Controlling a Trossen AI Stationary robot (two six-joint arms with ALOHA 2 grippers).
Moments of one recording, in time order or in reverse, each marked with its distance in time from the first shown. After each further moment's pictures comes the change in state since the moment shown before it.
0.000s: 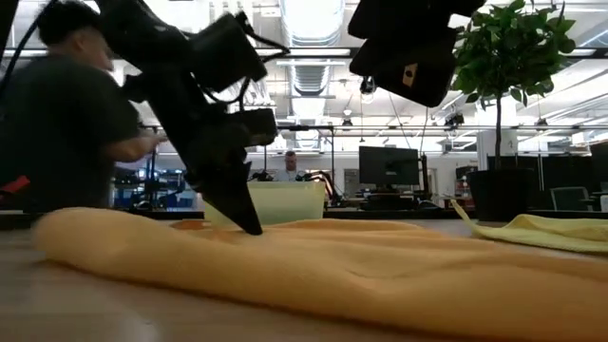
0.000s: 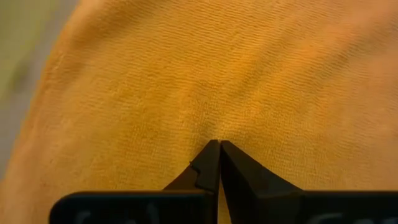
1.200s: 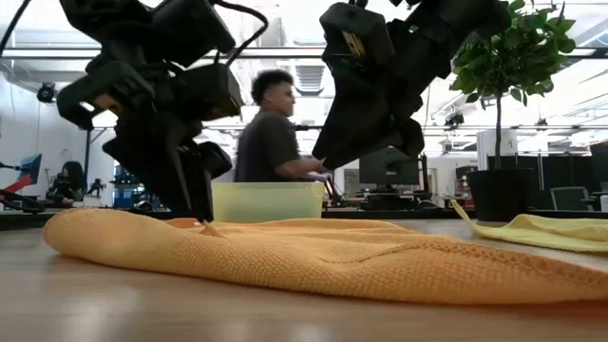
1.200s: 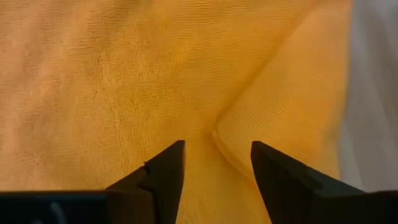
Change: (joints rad) left arm -0.084 -0.203 -0.070 -0.050 0.286 0.243; right arm -0.178 0.001 -0.146 0.092 0.247 0.042
